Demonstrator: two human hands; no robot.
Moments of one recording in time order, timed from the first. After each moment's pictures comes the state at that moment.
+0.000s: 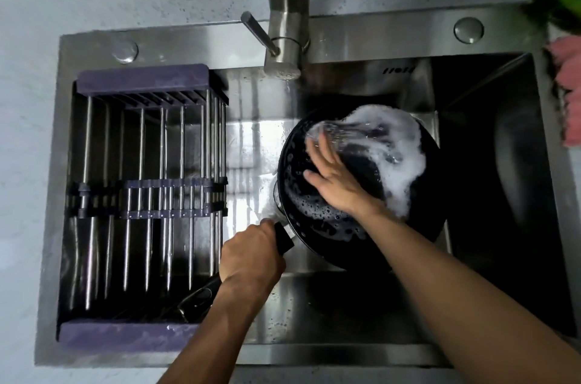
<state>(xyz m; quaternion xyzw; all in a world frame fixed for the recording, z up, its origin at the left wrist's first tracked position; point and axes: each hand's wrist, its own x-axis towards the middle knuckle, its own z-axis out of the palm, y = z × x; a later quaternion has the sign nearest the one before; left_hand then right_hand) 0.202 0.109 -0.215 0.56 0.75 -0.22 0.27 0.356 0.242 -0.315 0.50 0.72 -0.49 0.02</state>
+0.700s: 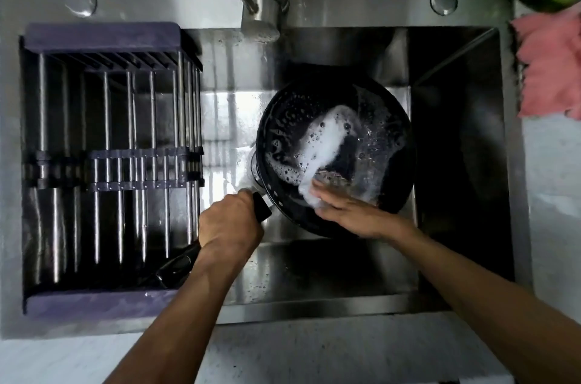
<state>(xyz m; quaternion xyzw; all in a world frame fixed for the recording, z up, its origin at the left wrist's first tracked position) 0.203 0.108 -0.215 0.55 0.77 -0.22 0.26 0.433 0.166 -0.287 0.44 0.66 -0.57 0.20</state>
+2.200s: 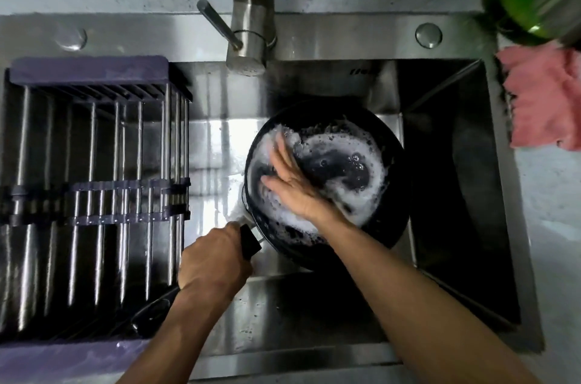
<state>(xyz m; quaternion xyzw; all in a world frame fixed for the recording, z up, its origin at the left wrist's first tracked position) 0.201 0.106 -0.220 0.56 0.75 -0.21 0.27 0.332 0.224 -0.307 0.45 0.69 -0.56 -0.03</state>
